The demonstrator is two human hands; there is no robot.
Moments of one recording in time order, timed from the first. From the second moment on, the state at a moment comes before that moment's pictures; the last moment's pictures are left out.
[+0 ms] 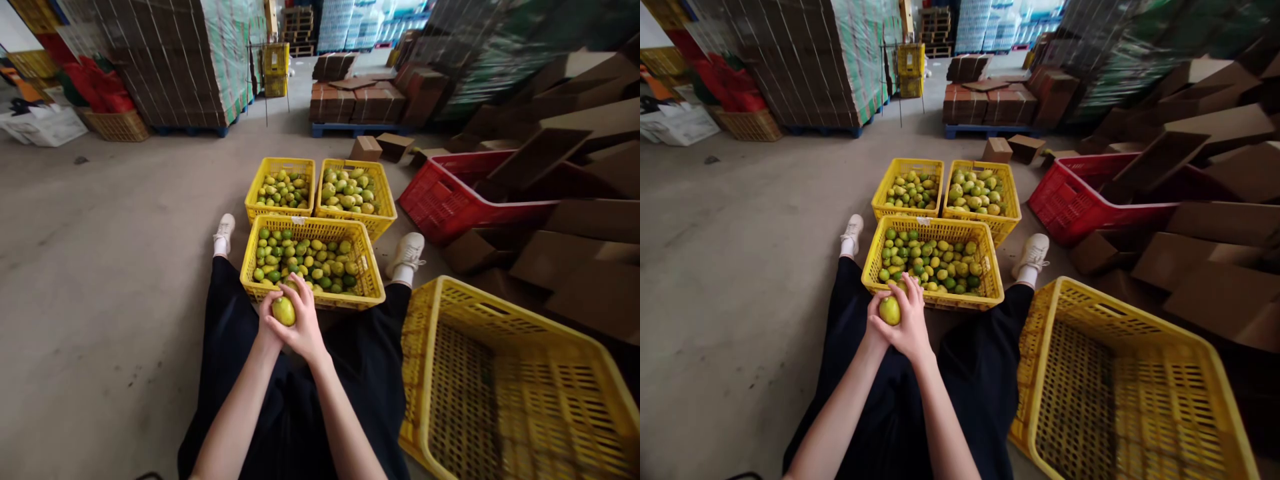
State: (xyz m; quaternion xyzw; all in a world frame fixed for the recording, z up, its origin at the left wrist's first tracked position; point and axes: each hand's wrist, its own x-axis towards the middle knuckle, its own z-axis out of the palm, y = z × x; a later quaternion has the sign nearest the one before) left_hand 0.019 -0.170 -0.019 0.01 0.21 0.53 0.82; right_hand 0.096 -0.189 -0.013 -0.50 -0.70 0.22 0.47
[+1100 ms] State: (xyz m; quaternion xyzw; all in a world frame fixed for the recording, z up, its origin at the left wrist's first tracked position) left_hand -0.005 -0.169 -0.016 0.42 0.37 0.56 0.61; right_hand 0.139 -0.189 -0.005 -0.46 -0.46 0.48 0.59
